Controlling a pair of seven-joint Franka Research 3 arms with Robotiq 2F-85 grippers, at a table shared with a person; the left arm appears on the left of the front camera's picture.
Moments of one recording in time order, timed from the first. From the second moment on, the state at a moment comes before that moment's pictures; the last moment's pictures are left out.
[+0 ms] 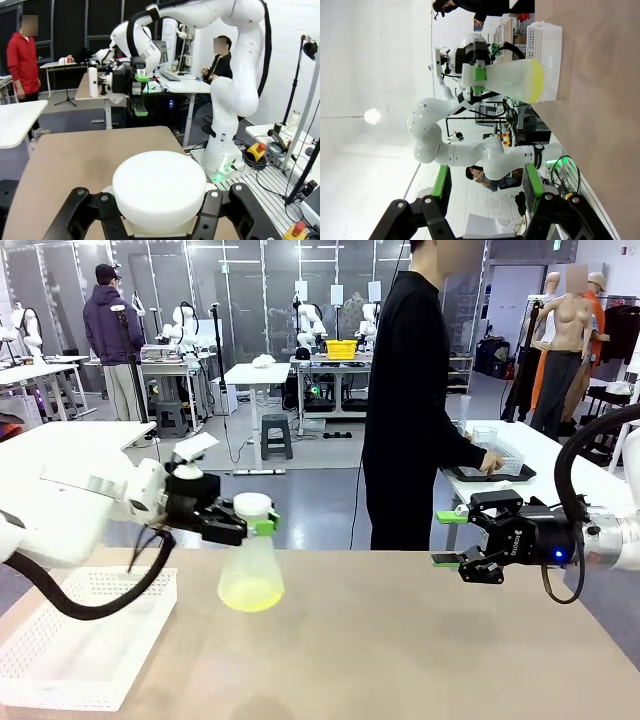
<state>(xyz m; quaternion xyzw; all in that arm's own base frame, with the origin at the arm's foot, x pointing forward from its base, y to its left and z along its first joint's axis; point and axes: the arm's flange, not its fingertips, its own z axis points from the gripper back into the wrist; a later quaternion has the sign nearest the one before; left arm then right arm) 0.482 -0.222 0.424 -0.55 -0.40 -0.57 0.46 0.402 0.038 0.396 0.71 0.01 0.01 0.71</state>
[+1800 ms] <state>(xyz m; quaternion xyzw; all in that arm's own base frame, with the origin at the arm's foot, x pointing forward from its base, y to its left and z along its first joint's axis) 0.454 0.069 0.326 -0.45 -0.51 -0.48 0.56 0.402 0.038 0.396 0.71 0.01 0.01 0.71</state>
